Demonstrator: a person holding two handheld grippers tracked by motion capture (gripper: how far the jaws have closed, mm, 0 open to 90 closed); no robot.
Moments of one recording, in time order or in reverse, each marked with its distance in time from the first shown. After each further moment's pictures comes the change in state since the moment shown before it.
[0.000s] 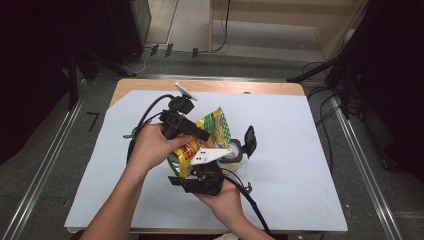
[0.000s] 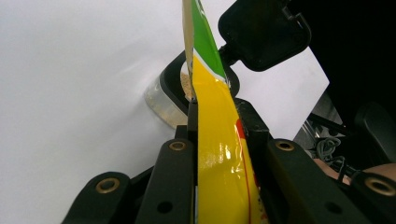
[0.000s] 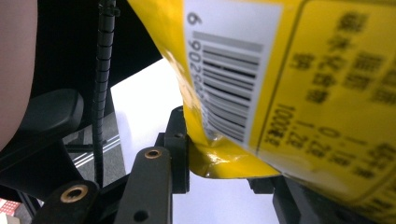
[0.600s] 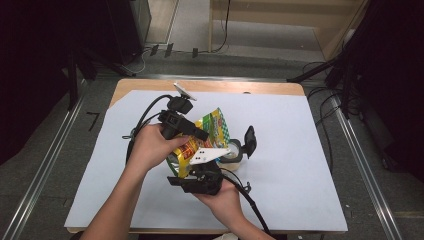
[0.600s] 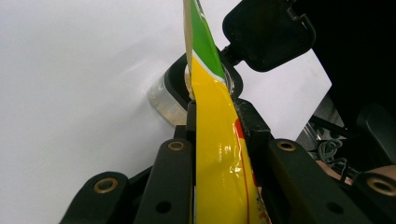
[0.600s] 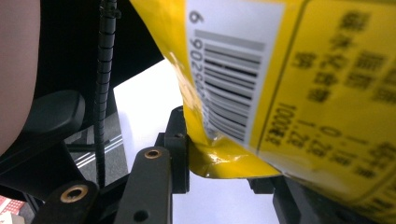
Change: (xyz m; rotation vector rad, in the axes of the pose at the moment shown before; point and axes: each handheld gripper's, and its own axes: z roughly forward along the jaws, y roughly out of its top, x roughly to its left) left arm 0.002 -0.002 -0.001 -0.008 0.007 -0.010; right arm 0.000 0.001 0.002 0.004 0.010 0.003
